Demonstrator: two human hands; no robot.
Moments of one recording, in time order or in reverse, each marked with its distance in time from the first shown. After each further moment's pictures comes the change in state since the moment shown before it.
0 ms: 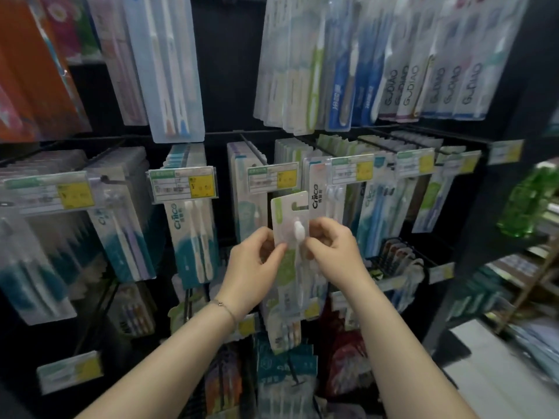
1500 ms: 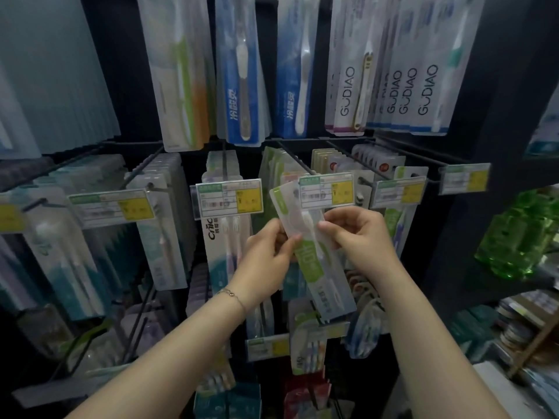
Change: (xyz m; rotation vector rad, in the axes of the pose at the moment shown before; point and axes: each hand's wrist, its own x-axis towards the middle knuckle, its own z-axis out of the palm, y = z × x) left_hand 0.093 0.071 0.172 -0.093 -0.050 -0.044; right_hand 0.106 0.068 -0.188 0.107 0.008 -0.110
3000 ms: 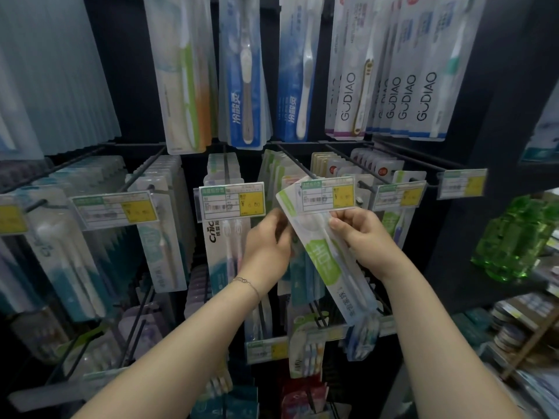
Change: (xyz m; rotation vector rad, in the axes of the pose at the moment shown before) left_hand 0.021 0.009 0.009 -0.016 0.157 -0.077; right_hand 0.015 0.005 -0.013 -0.017 -0.188 0.129
